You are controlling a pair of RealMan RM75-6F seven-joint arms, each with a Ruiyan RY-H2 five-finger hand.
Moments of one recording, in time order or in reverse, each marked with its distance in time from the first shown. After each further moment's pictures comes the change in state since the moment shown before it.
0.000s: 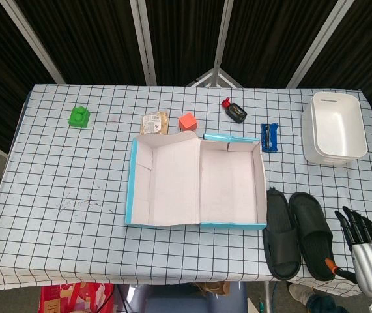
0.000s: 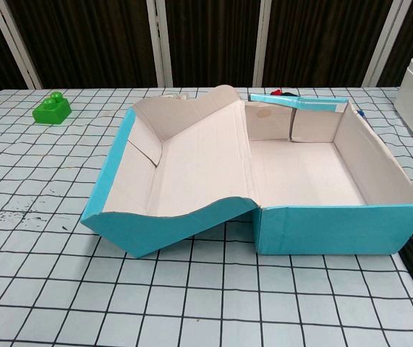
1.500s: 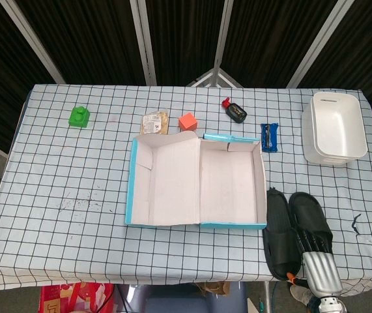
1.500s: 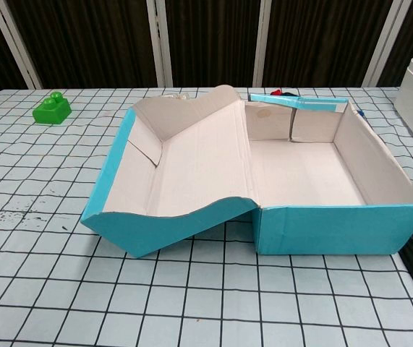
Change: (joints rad) left arm -0.005 0.029 -0.012 -0.005 -0.043 -0.032 -0.042; right arm 0.005 -0.313 -0.020 0.084 0.120 -0.193 -0.210
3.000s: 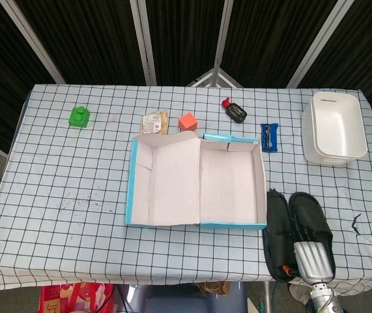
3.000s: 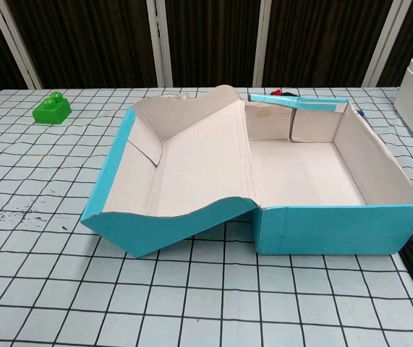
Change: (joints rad) left arm -0.002 0.002 -0.005 -0.005 -0.018 -0.009 0.009; right arm 0.085 -0.023 0.029 -0.012 0.107 -0.083 -0.105
